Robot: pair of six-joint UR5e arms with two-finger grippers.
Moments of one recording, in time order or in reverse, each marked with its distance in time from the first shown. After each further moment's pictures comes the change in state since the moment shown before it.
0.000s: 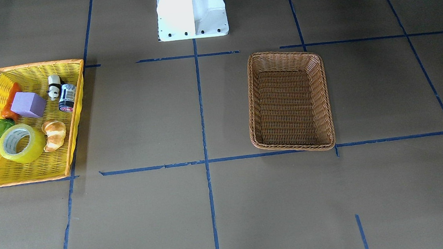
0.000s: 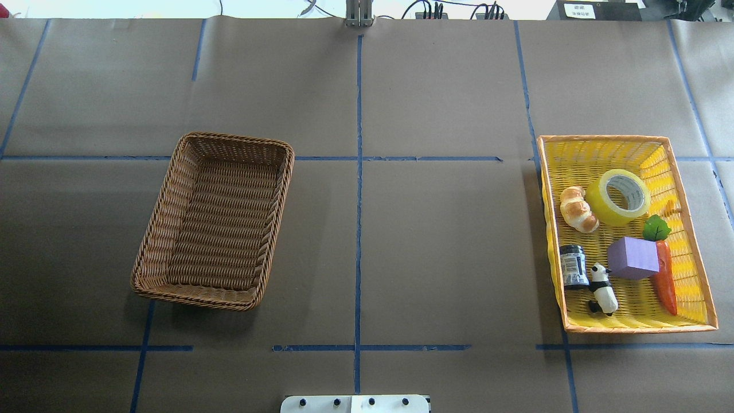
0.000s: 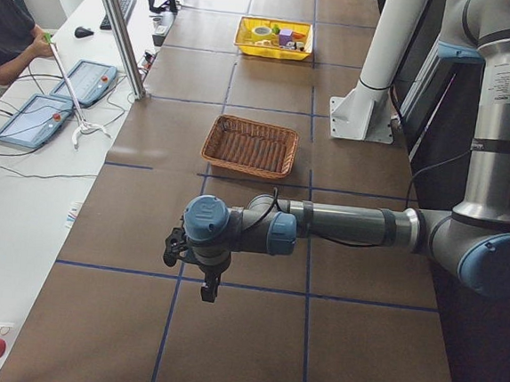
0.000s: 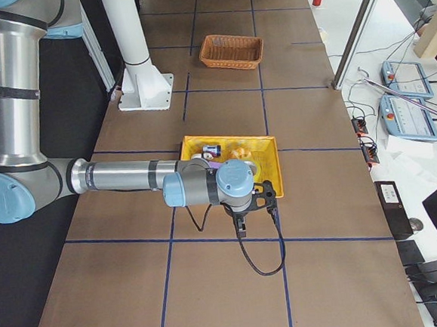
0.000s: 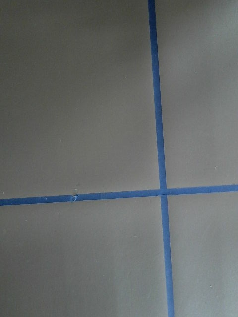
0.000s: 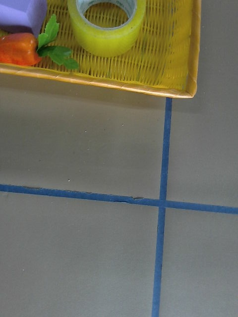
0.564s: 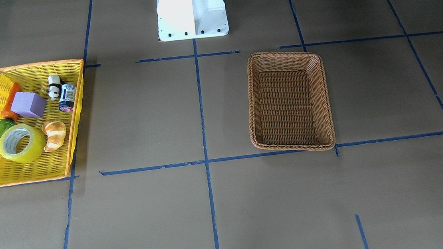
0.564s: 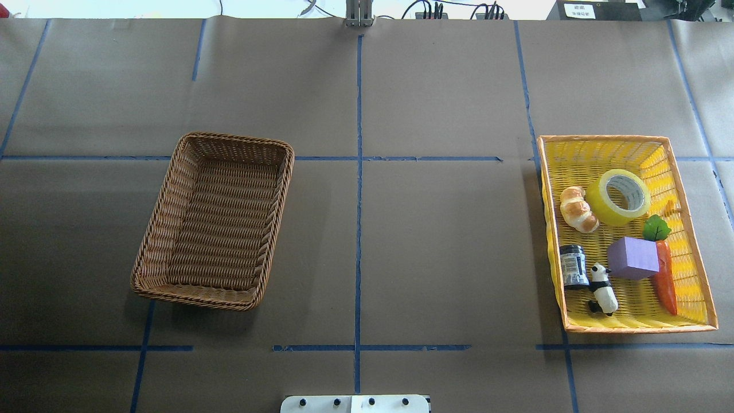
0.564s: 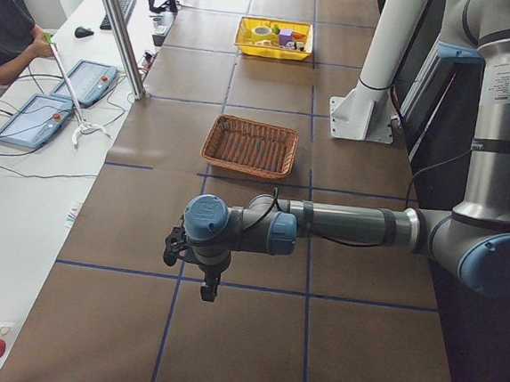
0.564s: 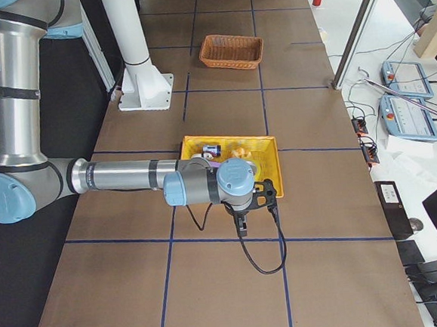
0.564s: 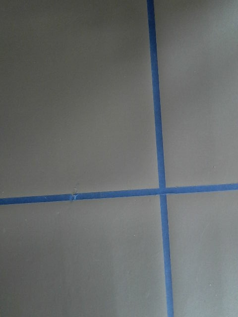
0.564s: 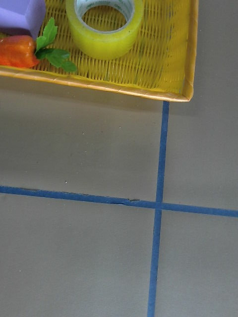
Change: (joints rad) left arm 0.000 0.000 -0.003 -0.002 -0.002 -0.001; right arm 0.000 0.005 0.004 0.000 0.000 0.000
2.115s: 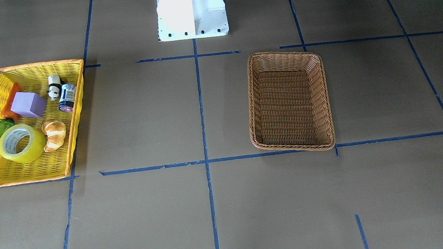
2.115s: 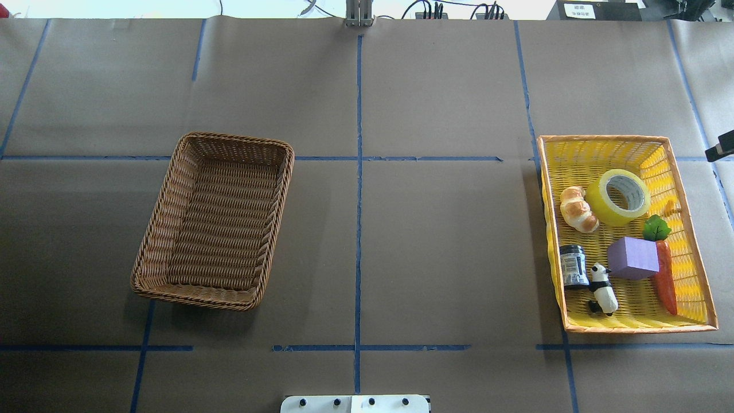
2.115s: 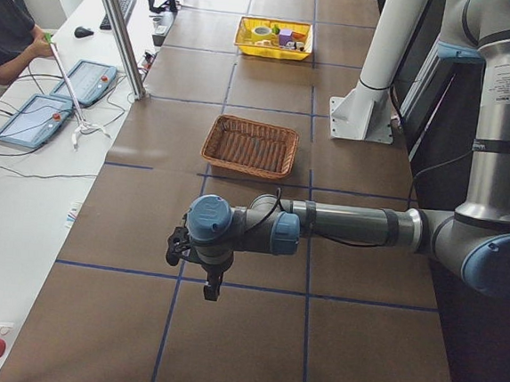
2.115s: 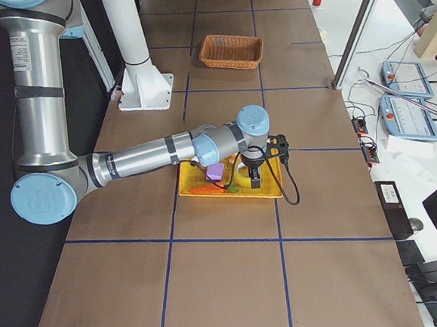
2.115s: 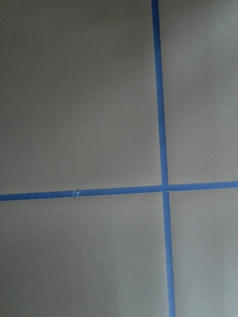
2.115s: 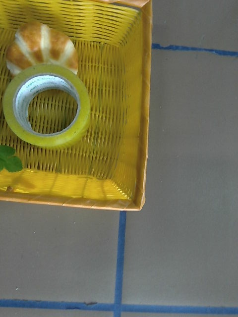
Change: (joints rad) left arm 0.000 0.013 -0.013 0.000 -0.010 -0.008; right arm -0.270 0.108 0.106 0.109 -0.083 0.420
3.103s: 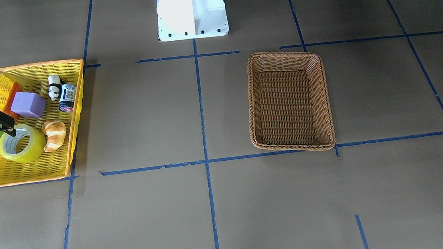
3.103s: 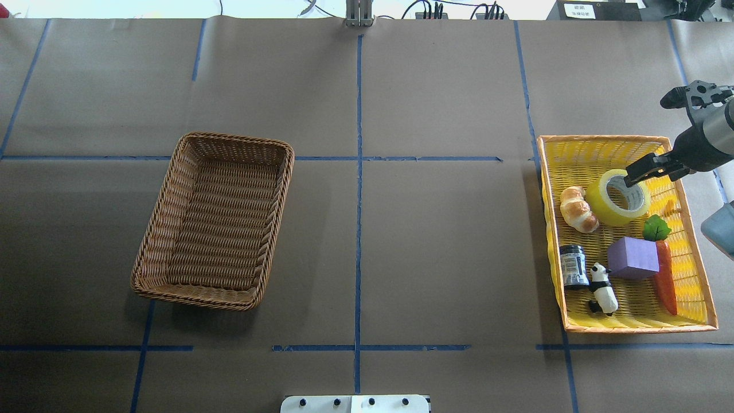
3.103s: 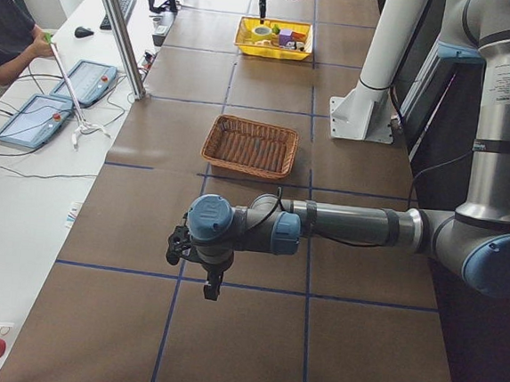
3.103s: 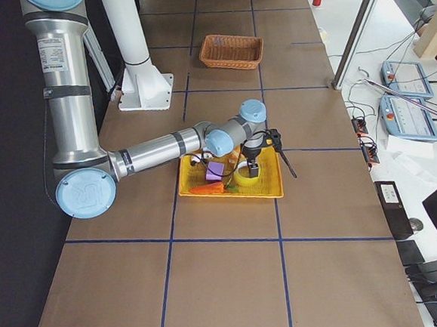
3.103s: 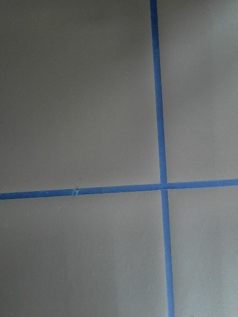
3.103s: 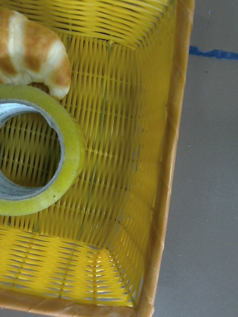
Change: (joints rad) left arm -0.001 0.002 -0.004 -0.002 -0.002 0.000; right arm -0.243 0.083 -0.082 0.056 -0.171 0.161
